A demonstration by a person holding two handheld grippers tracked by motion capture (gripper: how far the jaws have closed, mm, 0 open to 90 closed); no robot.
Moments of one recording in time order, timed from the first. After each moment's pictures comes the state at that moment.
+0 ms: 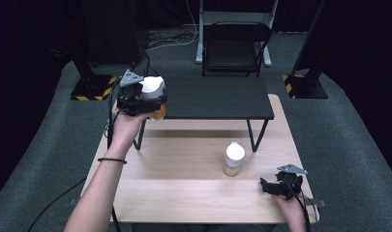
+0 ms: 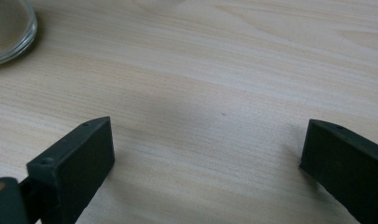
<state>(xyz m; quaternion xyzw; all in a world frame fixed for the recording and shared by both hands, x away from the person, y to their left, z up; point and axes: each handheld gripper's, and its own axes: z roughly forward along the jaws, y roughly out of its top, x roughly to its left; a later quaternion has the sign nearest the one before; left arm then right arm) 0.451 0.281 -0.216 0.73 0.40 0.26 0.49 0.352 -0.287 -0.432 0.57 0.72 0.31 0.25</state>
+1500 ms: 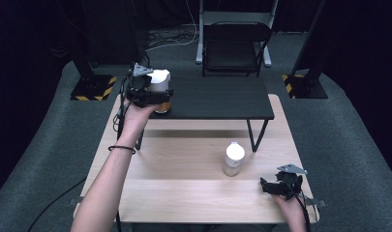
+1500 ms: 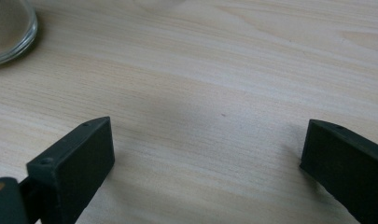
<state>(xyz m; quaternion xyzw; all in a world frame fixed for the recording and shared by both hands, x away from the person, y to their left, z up) 0.477 0.261 -0.214 0.72 0.44 0.27 0.46 0.353 -0.288 -0.433 0.56 0.72 0.31 0.25</state>
